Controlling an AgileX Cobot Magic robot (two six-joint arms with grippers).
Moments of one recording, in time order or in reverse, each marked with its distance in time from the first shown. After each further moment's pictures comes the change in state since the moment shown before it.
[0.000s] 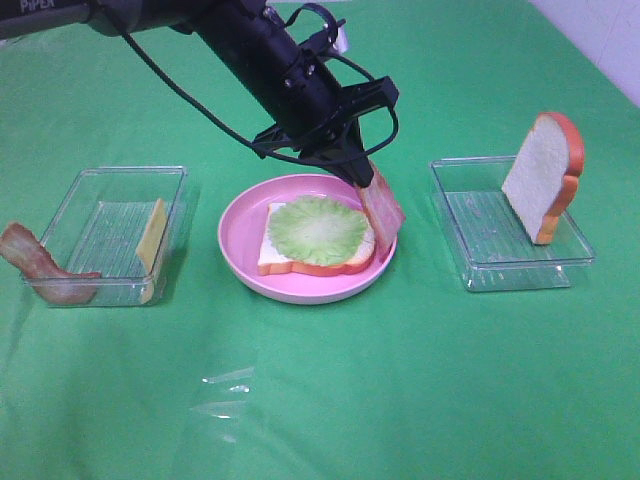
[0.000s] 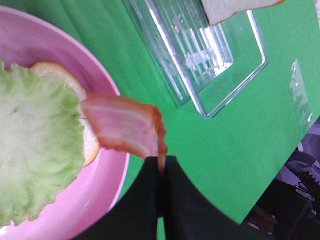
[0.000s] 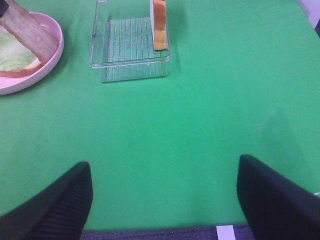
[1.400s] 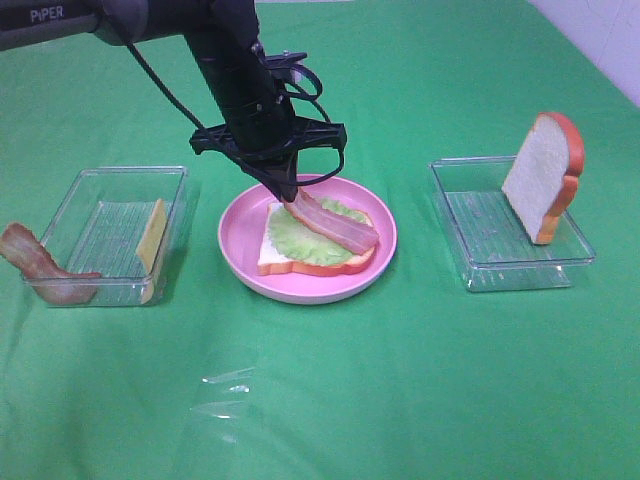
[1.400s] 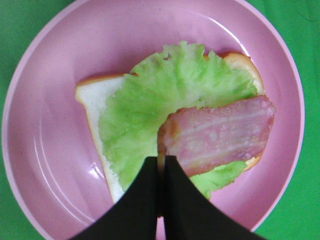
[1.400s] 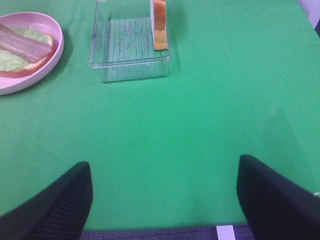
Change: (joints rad) left arm 0.000 0.013 0.000 0.443 0.004 -0.259; right arm 0.000 0.000 0.000 0.000 0.000 0.000
